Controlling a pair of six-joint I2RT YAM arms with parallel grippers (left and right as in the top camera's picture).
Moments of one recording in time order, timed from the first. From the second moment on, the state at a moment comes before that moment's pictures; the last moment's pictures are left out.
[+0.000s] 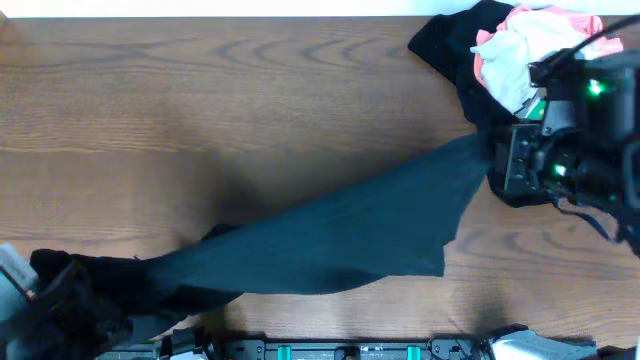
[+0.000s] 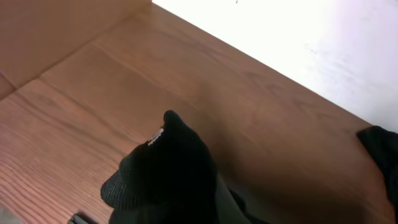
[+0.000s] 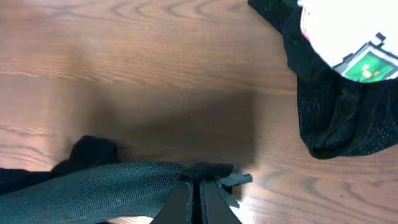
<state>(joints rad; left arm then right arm) 0.23 0.82 1.91 -1.65 -0.09 -0.34 0.31 1.42 2.22 -1.68 -0.06 0.31</state>
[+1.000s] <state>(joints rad) 0.22 1.46 1.84 -1.33 -0.08 -0.33 0.26 1.79 2.08 -1.24 -0.06 0.30</state>
